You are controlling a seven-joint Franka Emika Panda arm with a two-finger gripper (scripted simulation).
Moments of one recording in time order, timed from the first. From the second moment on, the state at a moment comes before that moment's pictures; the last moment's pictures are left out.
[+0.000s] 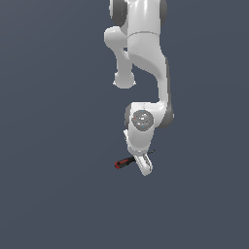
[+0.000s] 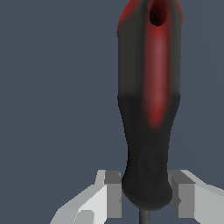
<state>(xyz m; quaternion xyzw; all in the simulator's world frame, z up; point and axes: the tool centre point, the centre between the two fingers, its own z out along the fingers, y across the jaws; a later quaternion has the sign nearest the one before) 0.050 0.055 0.030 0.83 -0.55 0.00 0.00</state>
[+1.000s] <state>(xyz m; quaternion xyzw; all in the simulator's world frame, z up) 0.033 0.159 0.211 0.83 -0.55 0.00 0.00</state>
